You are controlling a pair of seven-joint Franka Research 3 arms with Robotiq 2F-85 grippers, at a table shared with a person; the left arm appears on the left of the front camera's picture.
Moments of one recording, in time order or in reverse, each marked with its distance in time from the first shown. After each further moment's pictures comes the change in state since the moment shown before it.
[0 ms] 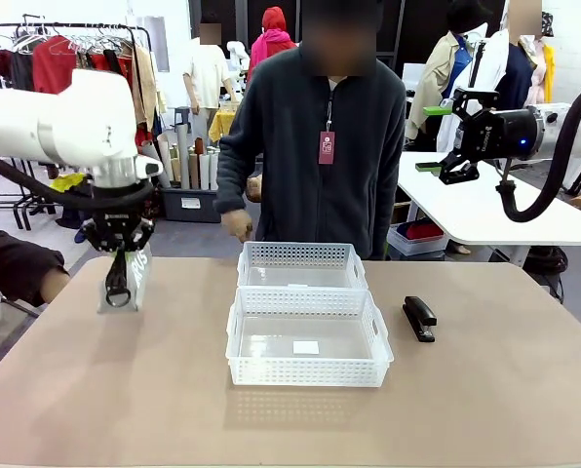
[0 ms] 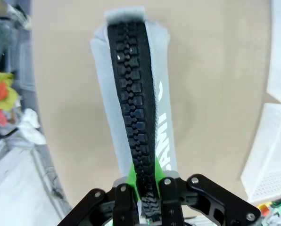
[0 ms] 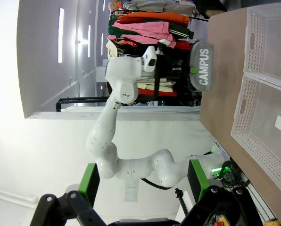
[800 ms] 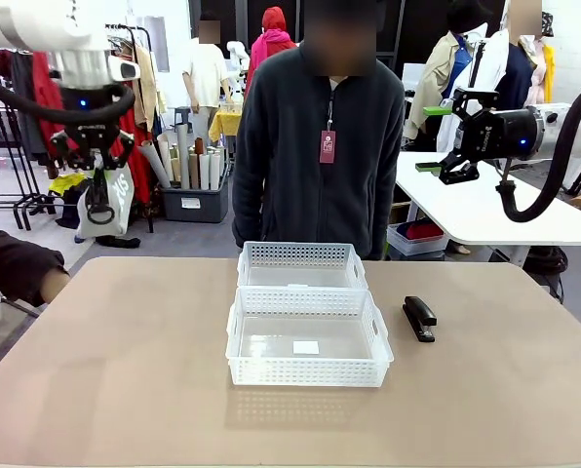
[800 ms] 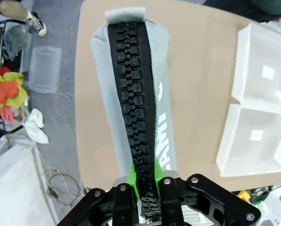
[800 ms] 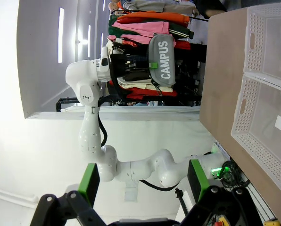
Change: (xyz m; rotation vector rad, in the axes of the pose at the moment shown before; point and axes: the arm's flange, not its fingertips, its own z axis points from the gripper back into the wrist) left arm 0.000 0.023 0.156 -0.026 -0.081 0.068; right arm 0.000 0.000 0.000 0.000 0.000 0.000
